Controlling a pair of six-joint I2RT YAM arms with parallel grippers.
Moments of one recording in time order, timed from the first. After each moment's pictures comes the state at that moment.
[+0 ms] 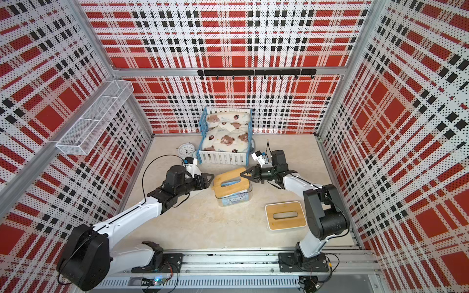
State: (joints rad) left arm -0.43 1.23 0.65 0.06 0.23 -0.55; right arm 0.28 1.65 0.93 0.09 -1.10 0.70
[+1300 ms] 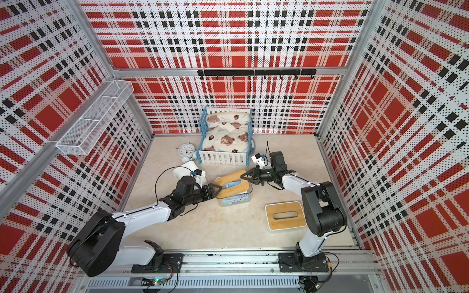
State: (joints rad) left arm -0.53 1.36 0.51 0.27 0.30 -0.80; right arm 0.28 1.68 0.94 0.04 -1.08 0.71
